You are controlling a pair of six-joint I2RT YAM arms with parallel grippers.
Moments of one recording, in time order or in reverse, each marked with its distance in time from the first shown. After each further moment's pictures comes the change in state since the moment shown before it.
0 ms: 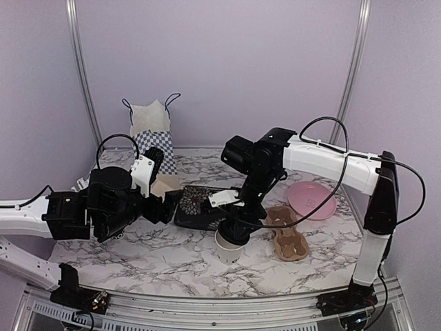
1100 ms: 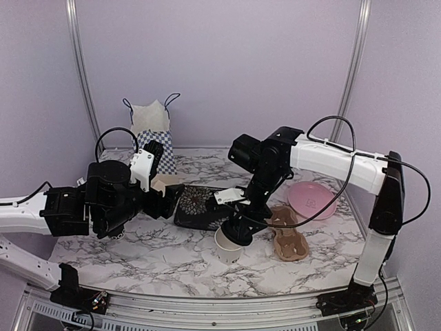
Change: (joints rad) left arm 0.000 0.011 0.049 -0.017 0.000 0.000; right arm -0.030 -0.043 -0.045 0.000 -0.068 -0.012
